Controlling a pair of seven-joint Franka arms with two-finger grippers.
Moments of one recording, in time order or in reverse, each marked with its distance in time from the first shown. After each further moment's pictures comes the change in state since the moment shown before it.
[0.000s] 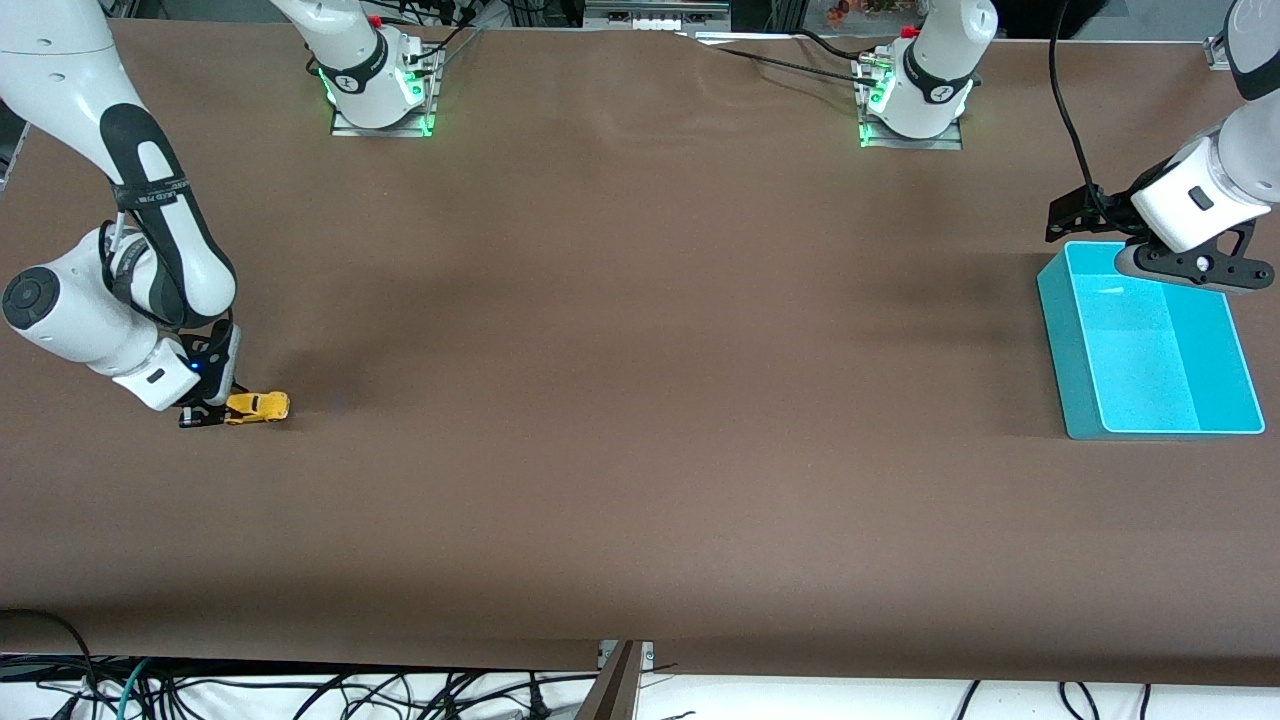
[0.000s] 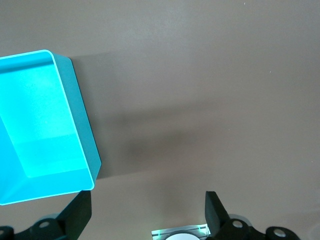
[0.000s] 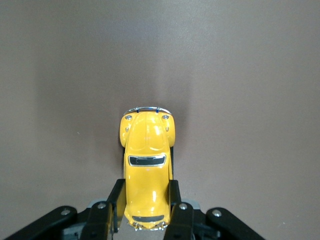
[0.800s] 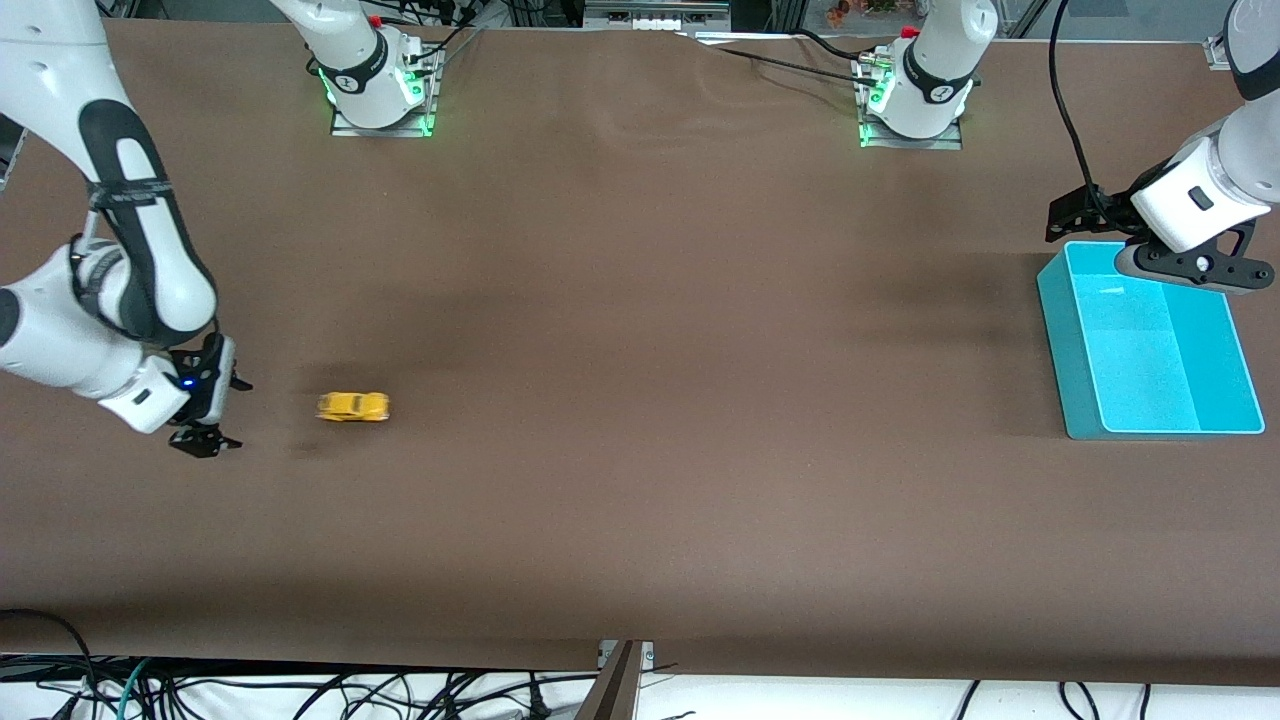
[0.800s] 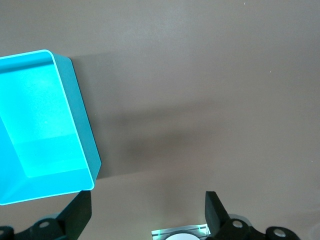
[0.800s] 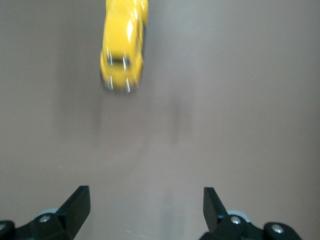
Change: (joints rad) left arm 0.000 0.000 0.000 0.000 0.000 0.000 0.000; right arm 0.002 0.000 0.050 0.230 0.066 -0.279 0.011
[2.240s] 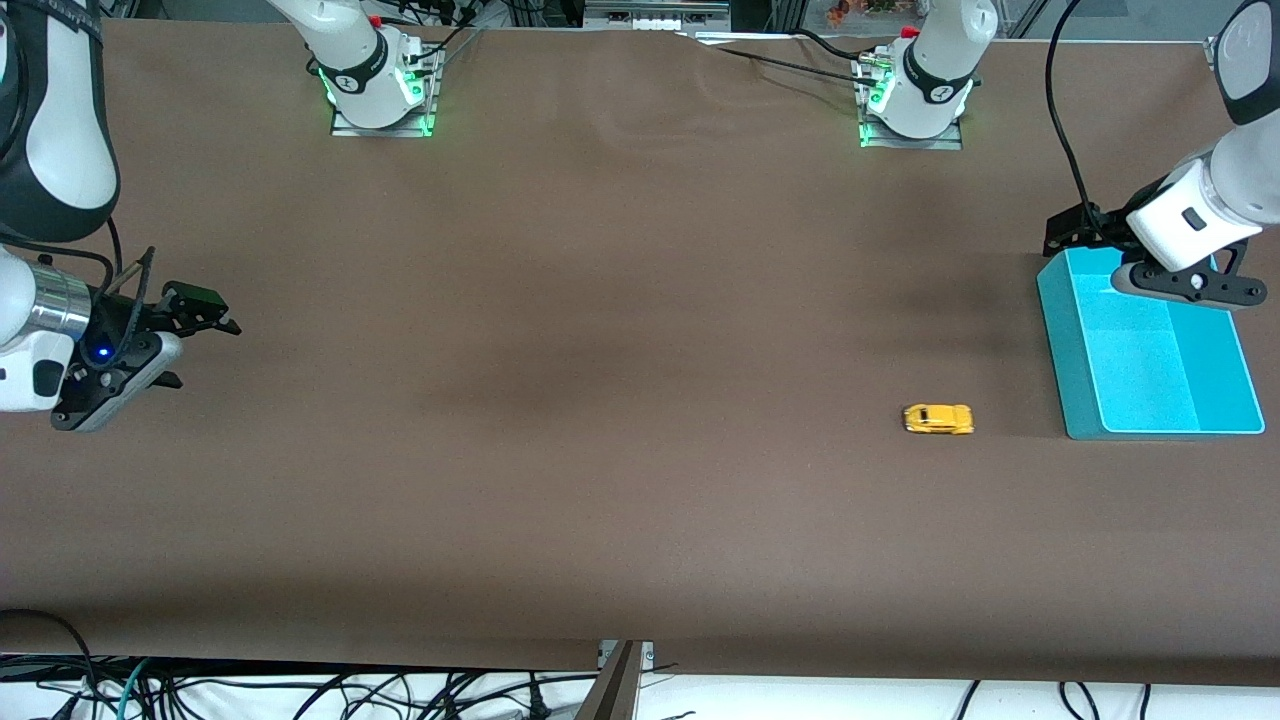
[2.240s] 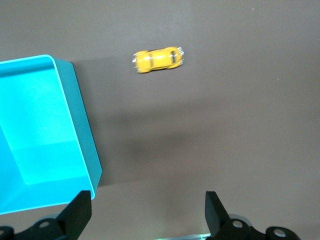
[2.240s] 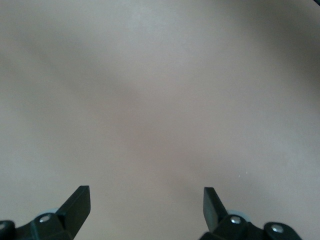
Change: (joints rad) left arm 0.014 0.036 0.002 -0.025 0.000 0.075 0.000; right arm 0.151 -0.176 0.007 0.346 -0.100 -0.672 1.256
